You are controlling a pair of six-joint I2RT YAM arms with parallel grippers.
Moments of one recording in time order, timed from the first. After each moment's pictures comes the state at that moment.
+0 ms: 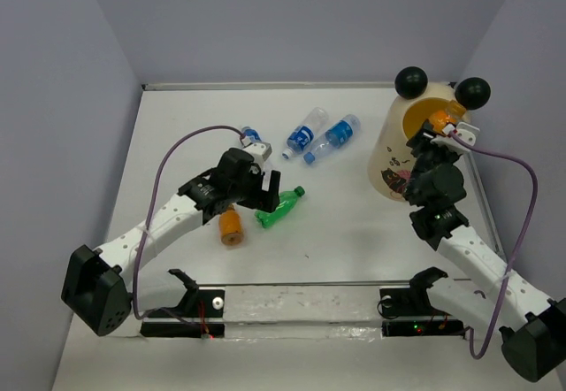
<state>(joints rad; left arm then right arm) -0.66 1.15 0.86 -0.46 0.05 -0.32 0.47 0.84 0.68 0.51 0.92 -0.13</state>
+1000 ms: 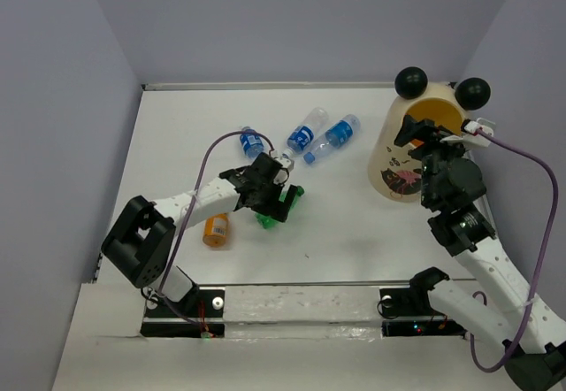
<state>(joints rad) -0.72 1.49 0.92 -0.46 0.03 -0.25 0.46 0.75 0.79 0.23 0.69 0.16</state>
